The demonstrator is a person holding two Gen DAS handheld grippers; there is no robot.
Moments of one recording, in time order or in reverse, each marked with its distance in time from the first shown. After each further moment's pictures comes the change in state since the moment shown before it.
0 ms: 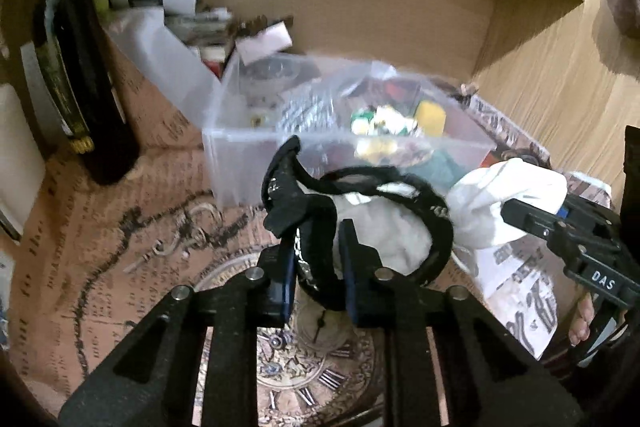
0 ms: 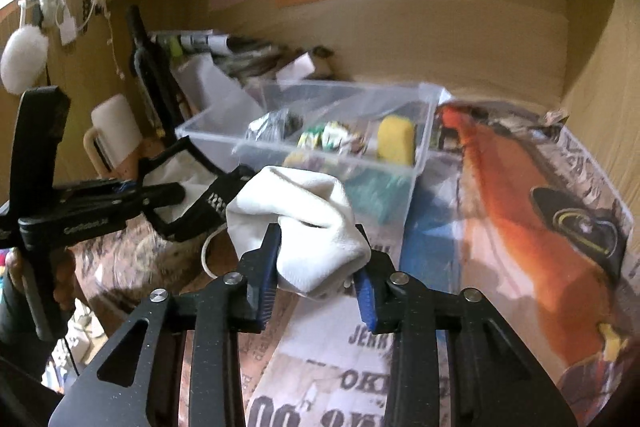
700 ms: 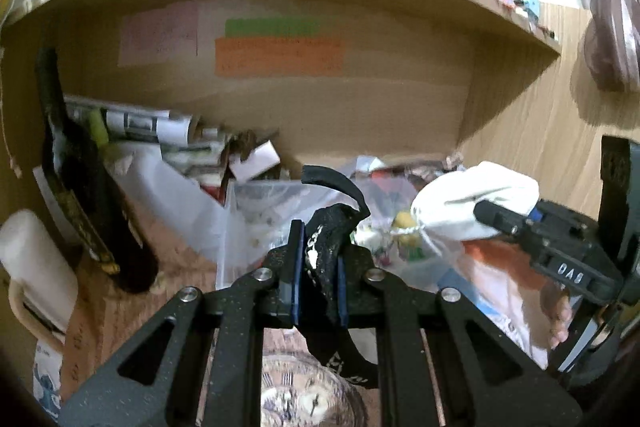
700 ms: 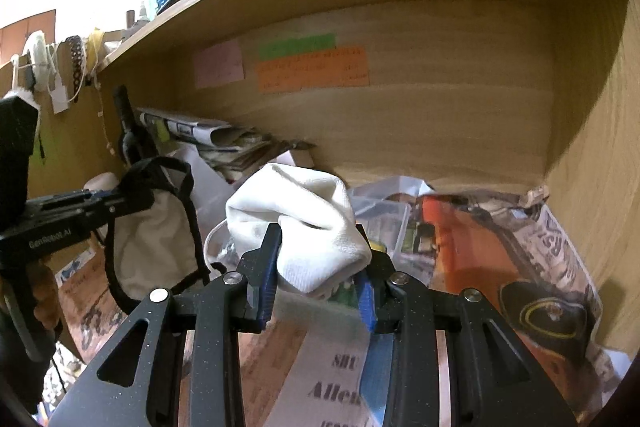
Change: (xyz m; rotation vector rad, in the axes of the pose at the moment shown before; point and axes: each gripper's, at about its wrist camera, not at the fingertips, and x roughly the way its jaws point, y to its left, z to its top) left arm -0.043 -0.018 0.079 0.077 -0.215 0.005; right arm -0.015 -0.015 0.064 -0.009 -0.201 -0.038
